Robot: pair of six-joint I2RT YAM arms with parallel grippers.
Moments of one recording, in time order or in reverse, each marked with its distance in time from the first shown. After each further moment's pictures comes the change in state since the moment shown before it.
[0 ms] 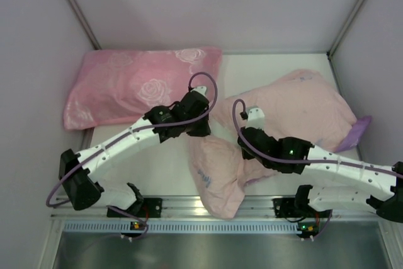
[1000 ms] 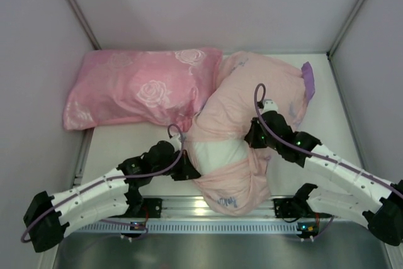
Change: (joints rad) left arm -0.010 -0.655 -0.915 0.480 0.399 -0.256; right arm -0.406 -0.033 -0.139 0.220 -0.395 -0.053
